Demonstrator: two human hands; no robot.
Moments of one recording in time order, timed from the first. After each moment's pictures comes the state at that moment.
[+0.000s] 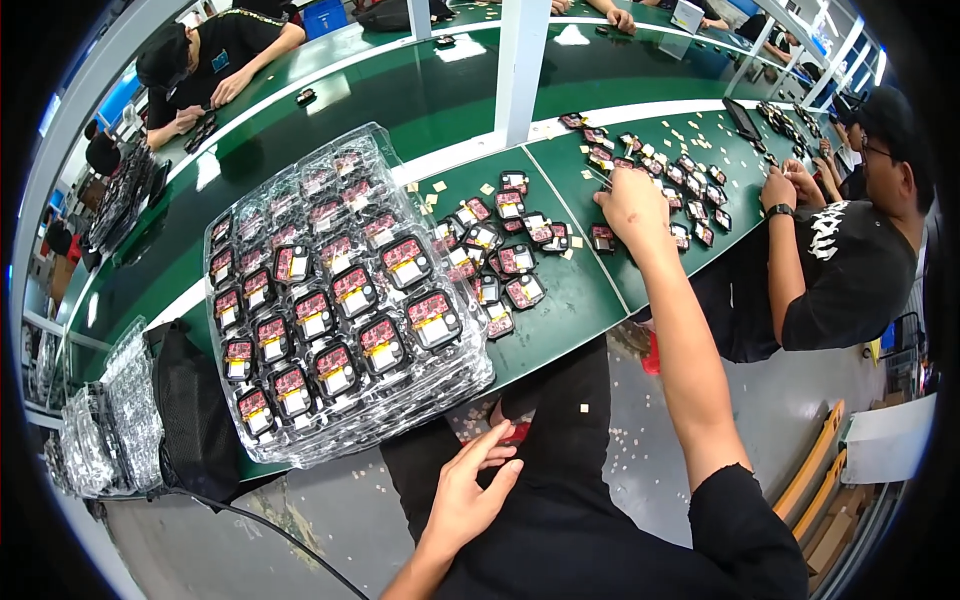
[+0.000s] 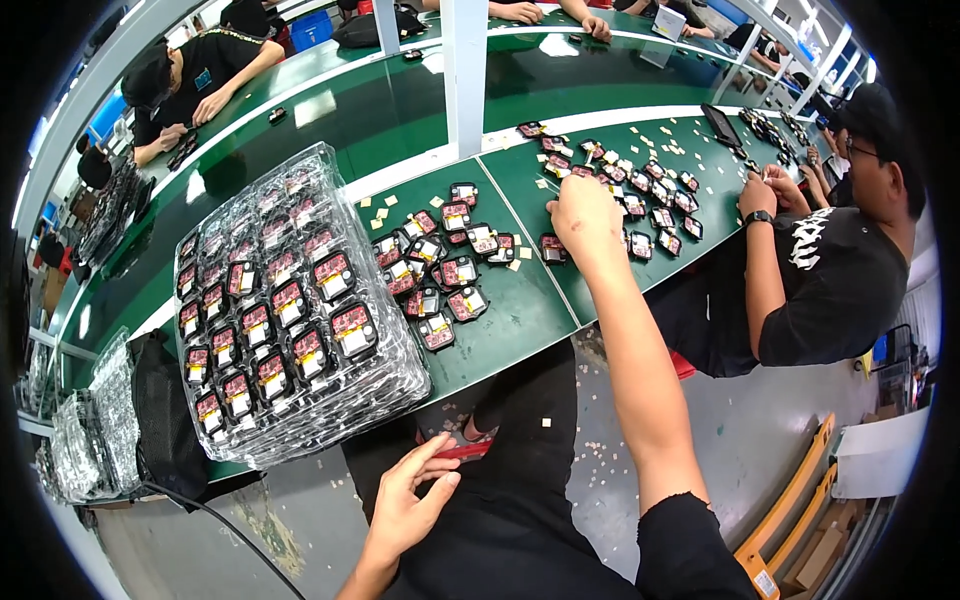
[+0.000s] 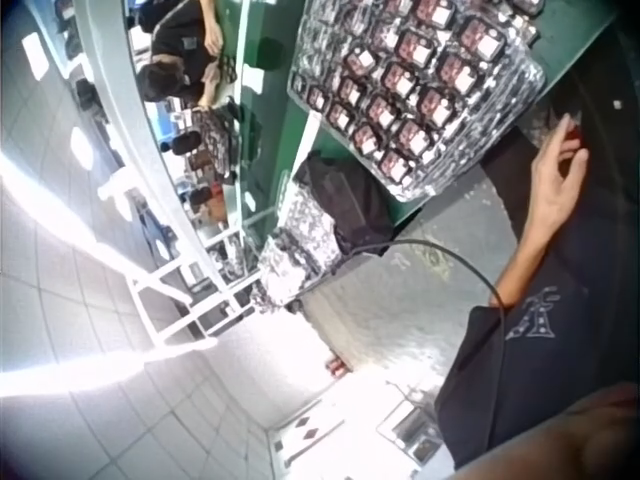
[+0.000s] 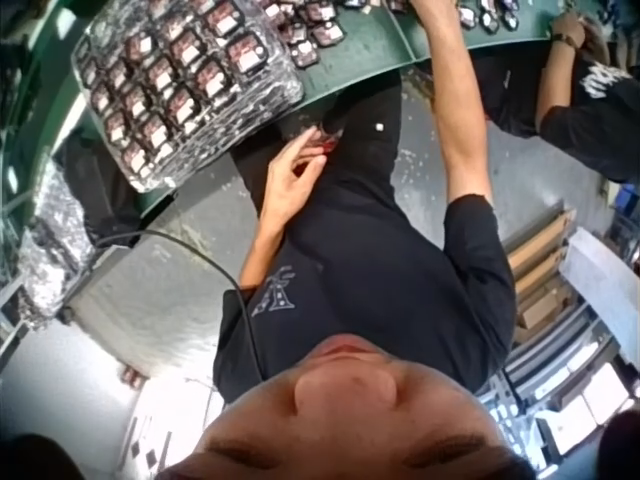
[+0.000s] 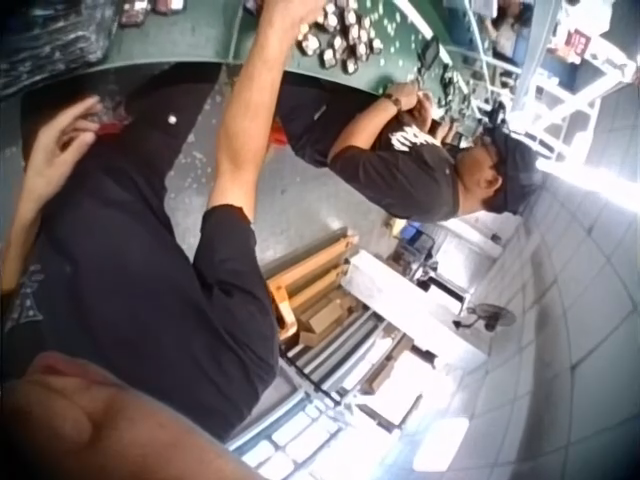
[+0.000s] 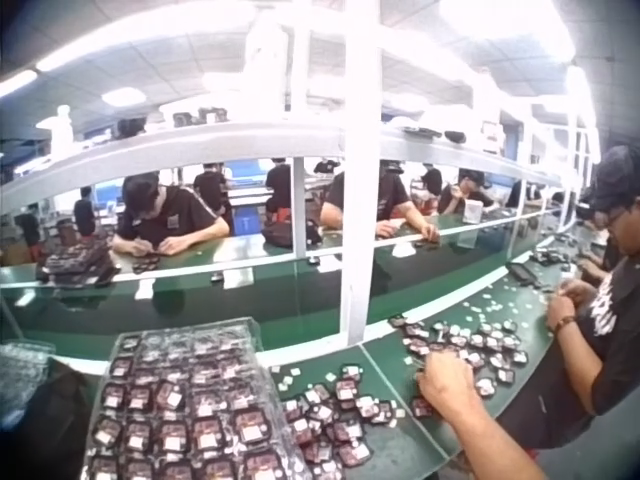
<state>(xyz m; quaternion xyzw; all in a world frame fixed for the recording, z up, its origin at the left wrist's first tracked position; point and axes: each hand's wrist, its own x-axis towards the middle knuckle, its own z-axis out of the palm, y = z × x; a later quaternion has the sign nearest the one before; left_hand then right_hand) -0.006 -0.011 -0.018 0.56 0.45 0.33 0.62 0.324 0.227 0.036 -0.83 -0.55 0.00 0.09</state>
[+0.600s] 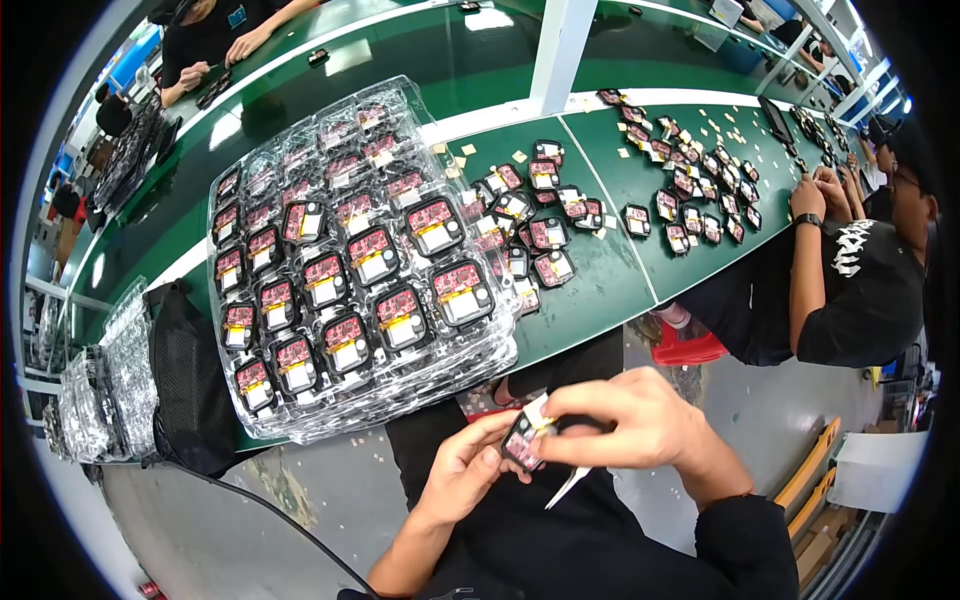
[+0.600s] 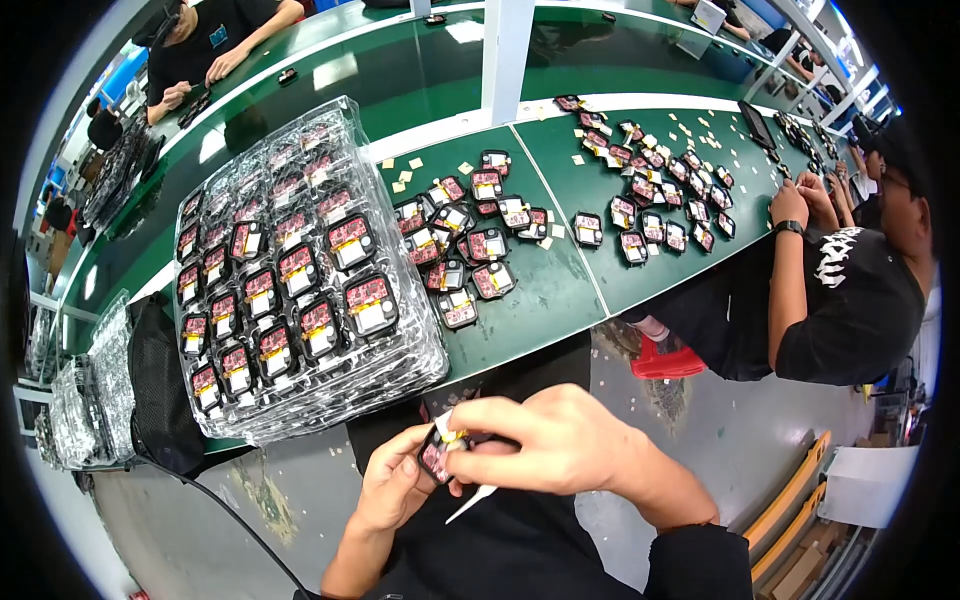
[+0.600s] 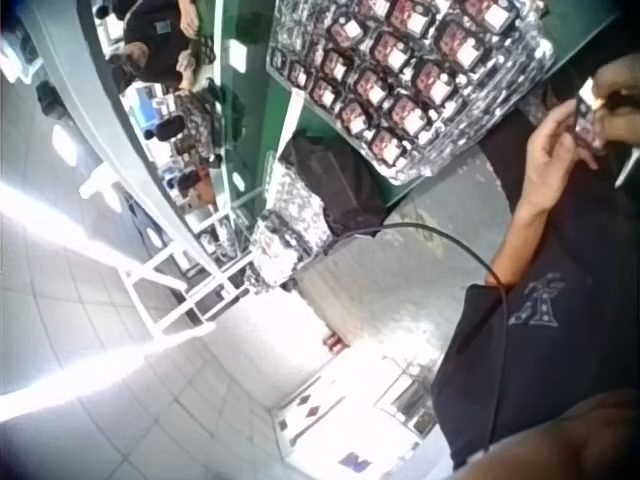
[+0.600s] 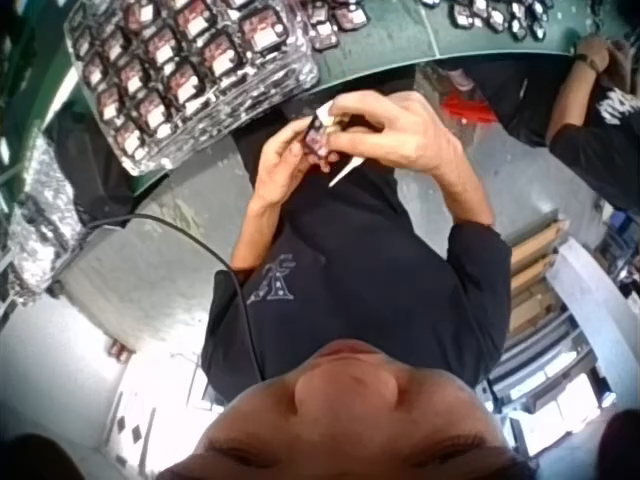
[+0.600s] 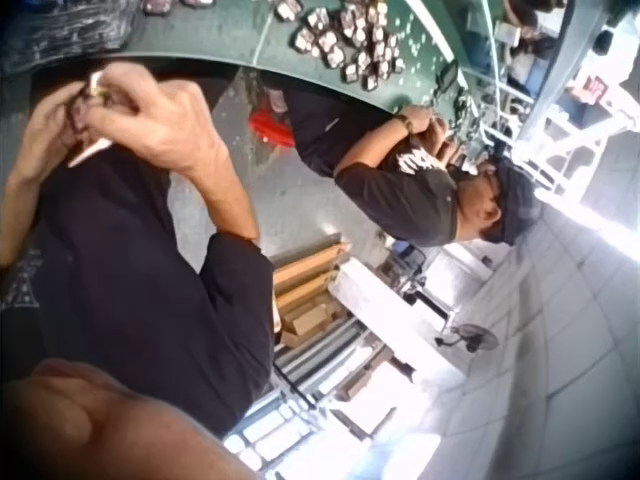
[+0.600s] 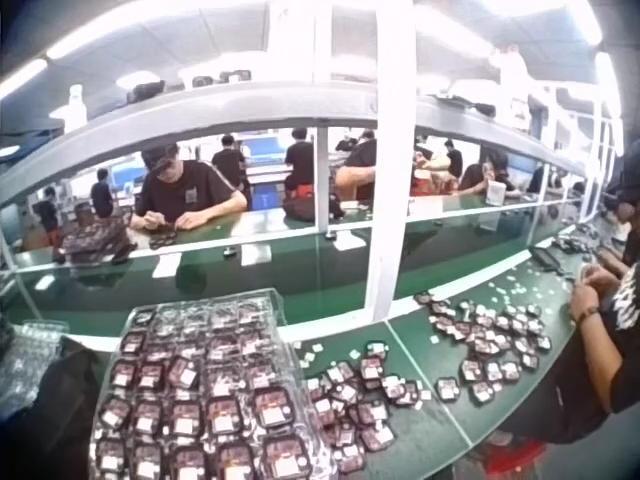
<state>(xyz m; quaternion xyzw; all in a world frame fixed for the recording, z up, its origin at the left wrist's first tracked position) -0.024 -0.005 -0.028 0.27 0.19 0.41 0.85 0.221 0.048 0.066 -0.29 -0.89 0.14 0.33</state>
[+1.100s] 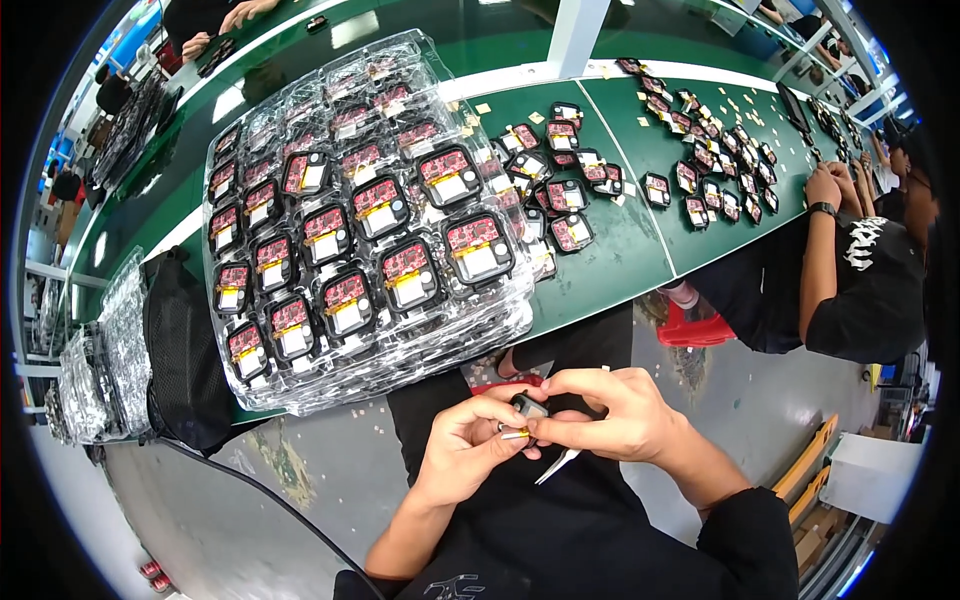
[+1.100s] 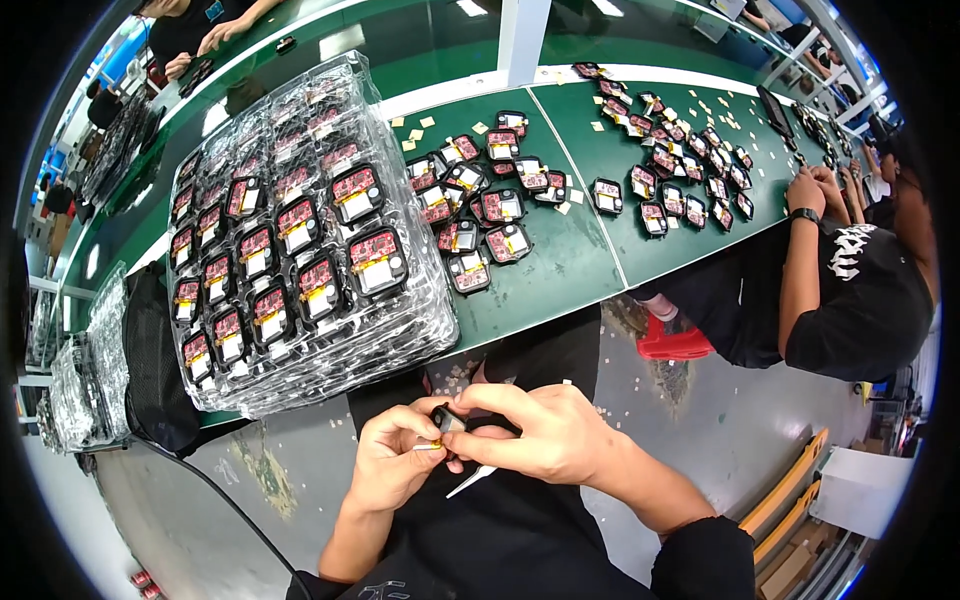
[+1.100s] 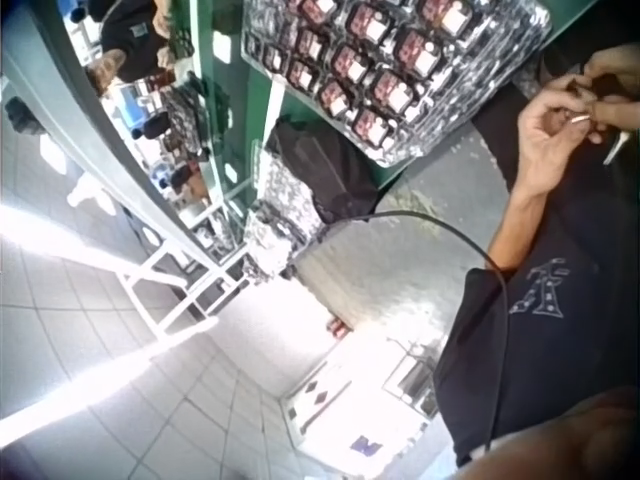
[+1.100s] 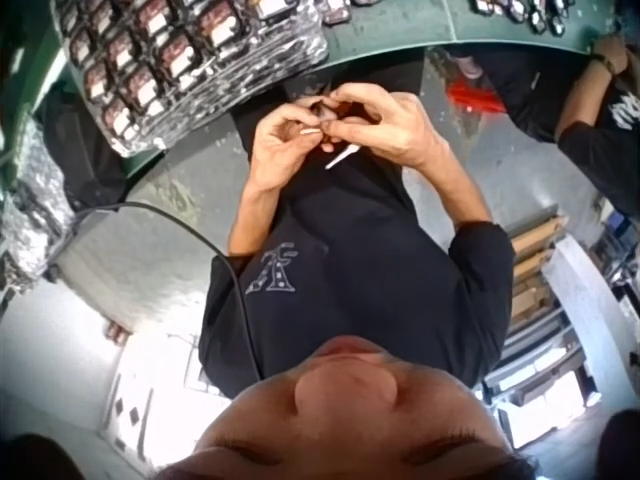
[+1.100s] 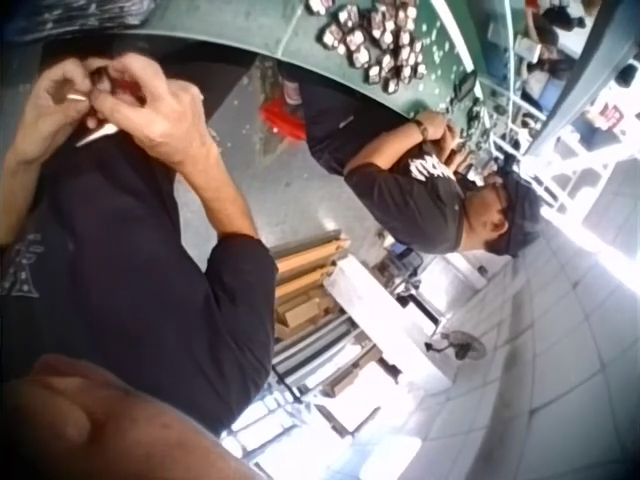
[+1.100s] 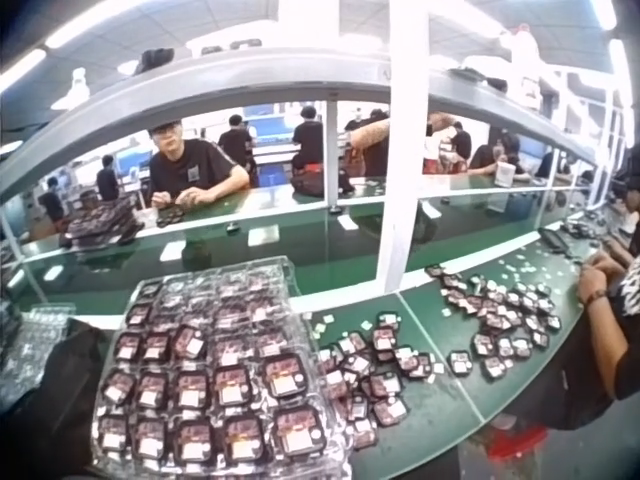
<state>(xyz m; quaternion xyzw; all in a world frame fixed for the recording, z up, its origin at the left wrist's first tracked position) -0.024 -0.003 -0.029 0.28 0.19 0.44 0.83 0.207 0.022 0.027 -0.34 -0.87 0.17 0.33</state>
